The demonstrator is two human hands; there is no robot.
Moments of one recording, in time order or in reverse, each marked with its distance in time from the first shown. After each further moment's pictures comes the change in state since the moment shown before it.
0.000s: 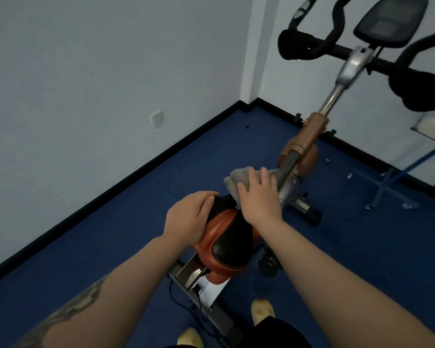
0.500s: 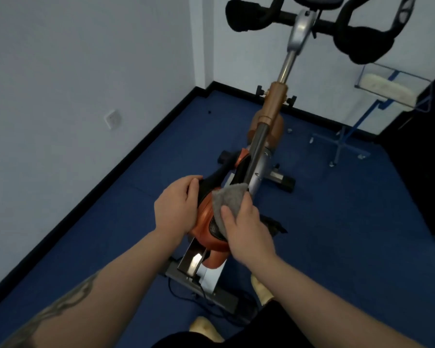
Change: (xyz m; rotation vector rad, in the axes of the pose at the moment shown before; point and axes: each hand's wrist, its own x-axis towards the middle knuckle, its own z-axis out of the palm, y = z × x) left_hand -0.001 -0.006 0.005 -0.110 0.093 0.024; right_hand -0.122 -0.030 0.016 0.325 -0.060 0.305
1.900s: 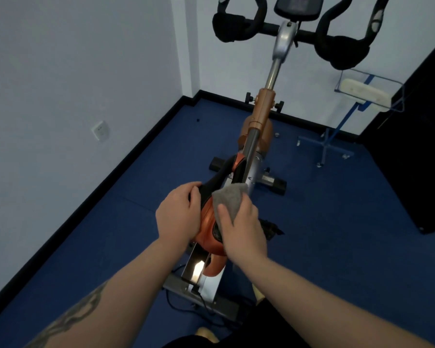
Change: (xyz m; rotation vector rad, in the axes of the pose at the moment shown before) left_hand 0.002 -0.002 0.002 0.009 0.007 0.030; right_hand -0.003 -0.014 0.016 0.118 0.209 0.044
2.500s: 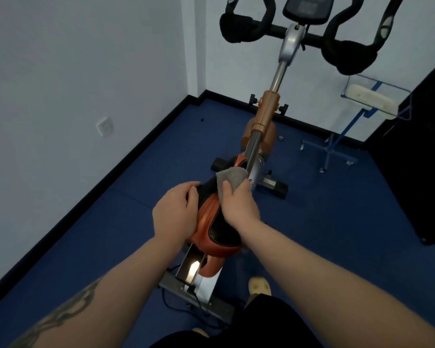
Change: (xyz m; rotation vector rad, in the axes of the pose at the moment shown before) left_hand -0.001 0.001 0.000 0.022 0.016 -0.018; right_hand 0.068 -0.017 -0.006 0.050 -0.121 0.185
